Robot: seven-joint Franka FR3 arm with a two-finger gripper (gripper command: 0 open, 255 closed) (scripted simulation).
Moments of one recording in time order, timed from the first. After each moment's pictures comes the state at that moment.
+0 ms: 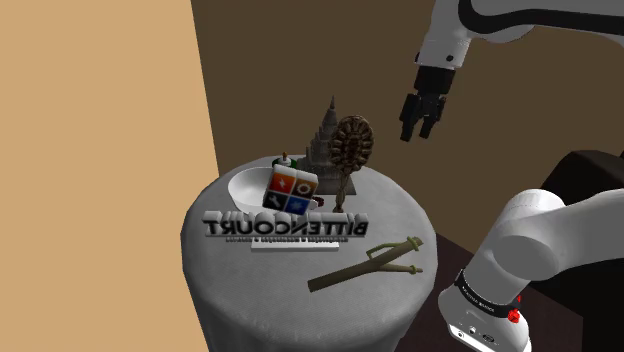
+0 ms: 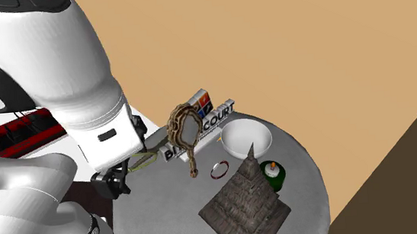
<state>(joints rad) 0.02 -0.80 -0.06 -2.35 0.12 1.49 0.08</state>
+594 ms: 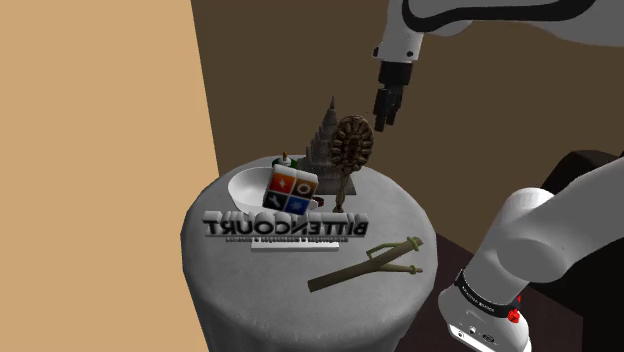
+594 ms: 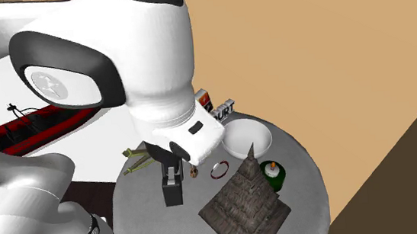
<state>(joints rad) 0.11 -0.49 -0.11 -2.14 0.03 1.56 -0.20</state>
